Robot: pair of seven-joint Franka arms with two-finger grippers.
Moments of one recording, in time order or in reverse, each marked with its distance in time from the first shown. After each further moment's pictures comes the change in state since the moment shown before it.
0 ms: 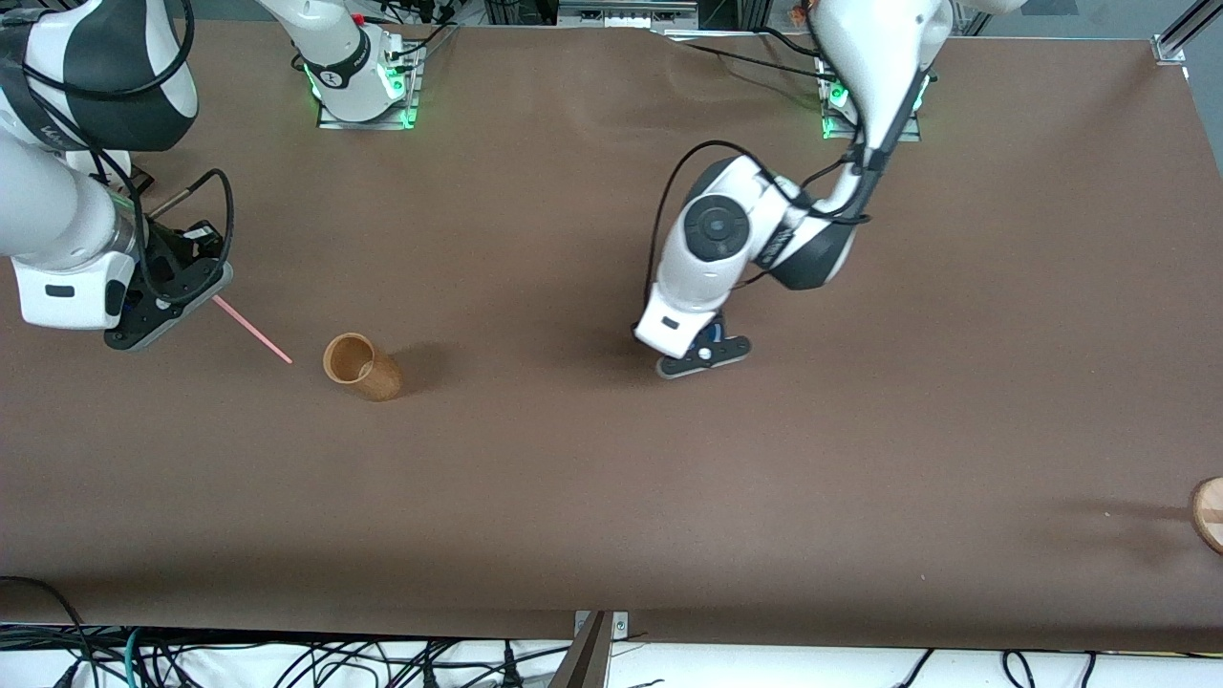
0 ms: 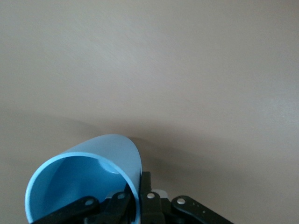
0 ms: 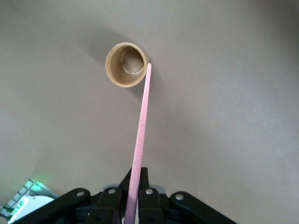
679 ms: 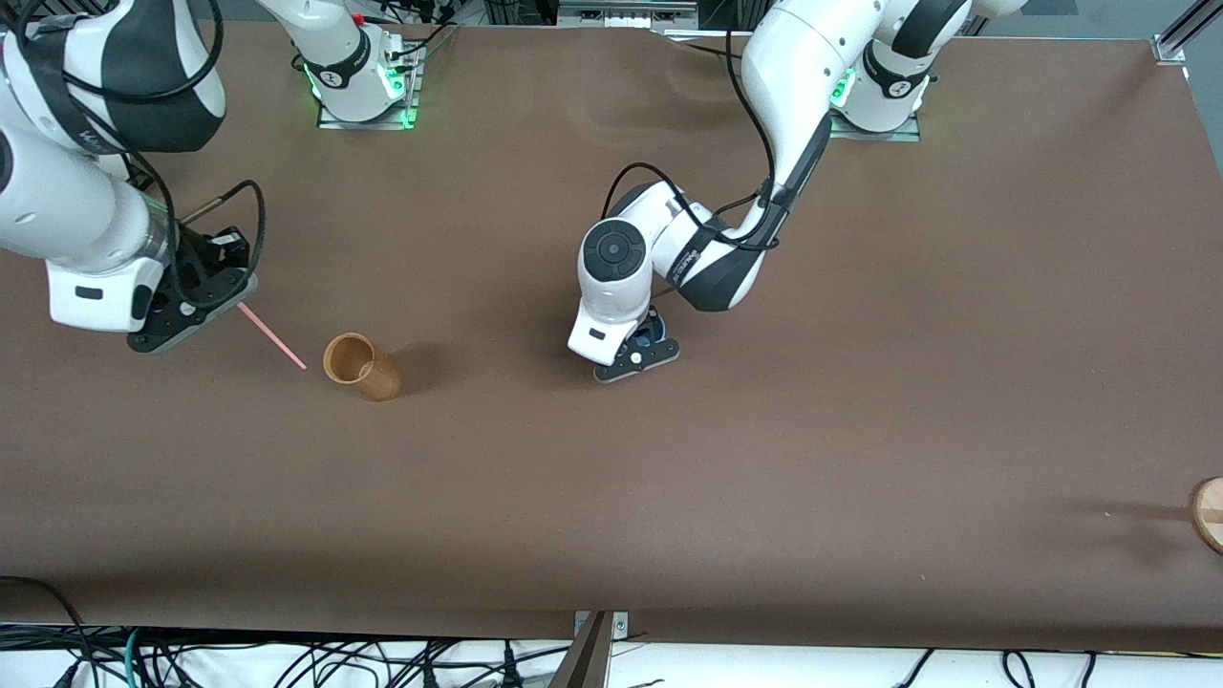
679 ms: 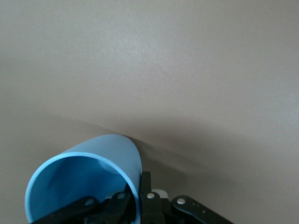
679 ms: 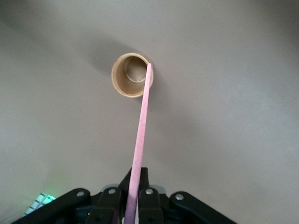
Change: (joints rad) left arm -0.088 0.229 0.014 0.294 0.034 -0.149 -0.113; right arm 0.001 0.002 0.054 -0.015 0.000 0.004 0.132
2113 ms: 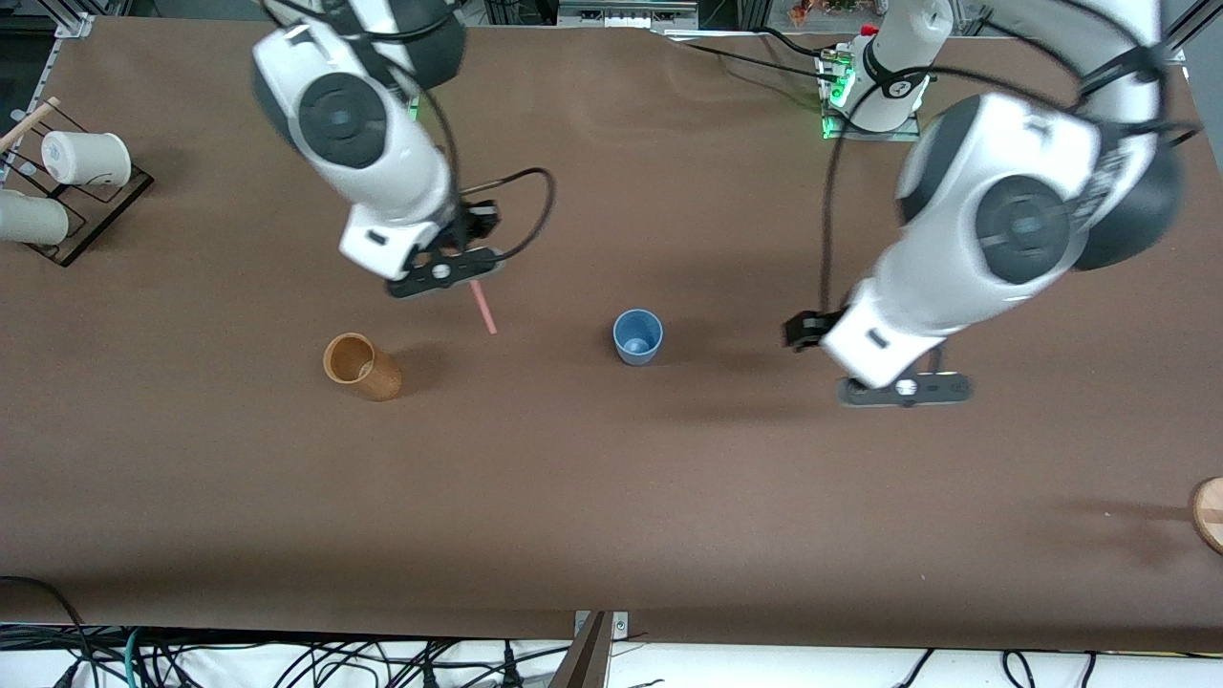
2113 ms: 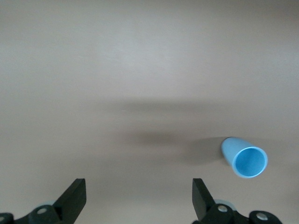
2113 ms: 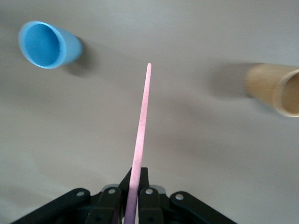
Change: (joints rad) left arm 0.422 -0.399 0.030 0.079 -0.037 -0.532 0.769; right arm 0.236 0.133 0.245 0.039 0.125 0.093 0.874
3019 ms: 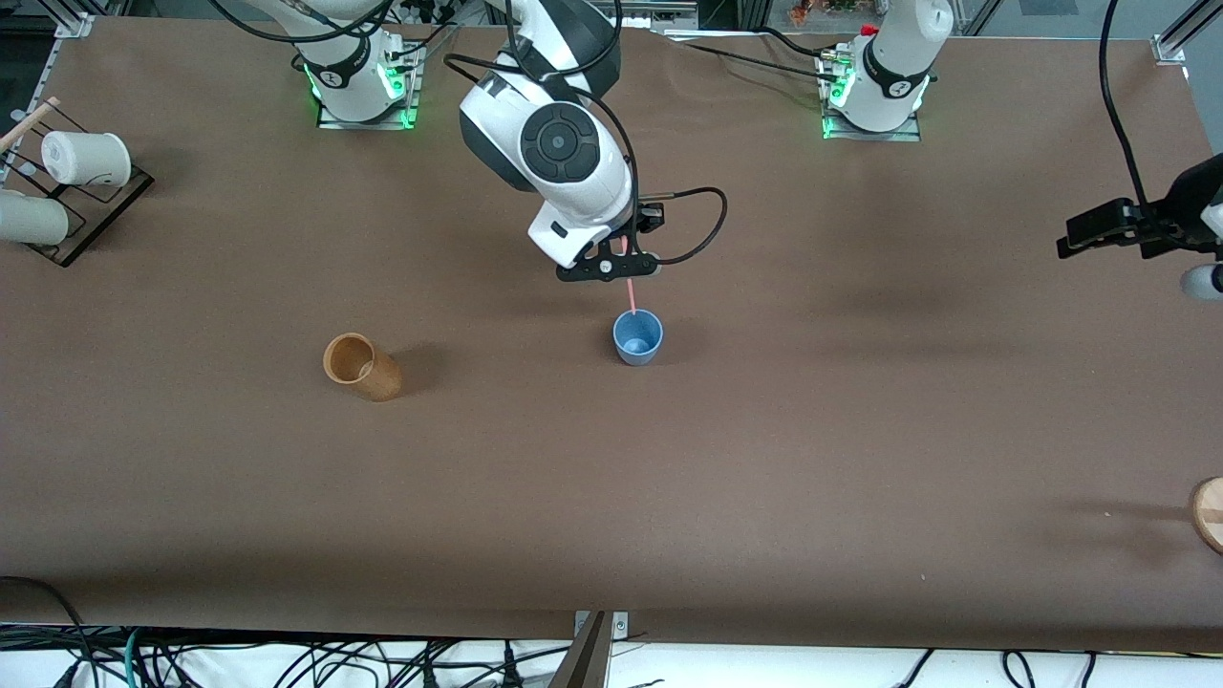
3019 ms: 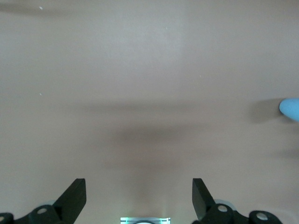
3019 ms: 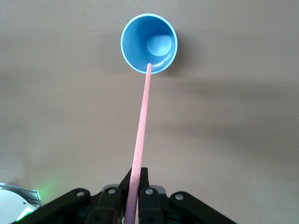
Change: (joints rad) left arm 0.206 -0.338 0.136 -0.276 0.000 -0.137 0.355; right arm 0.238 0.272 -0.003 0.196 0.071 0.158 0.384
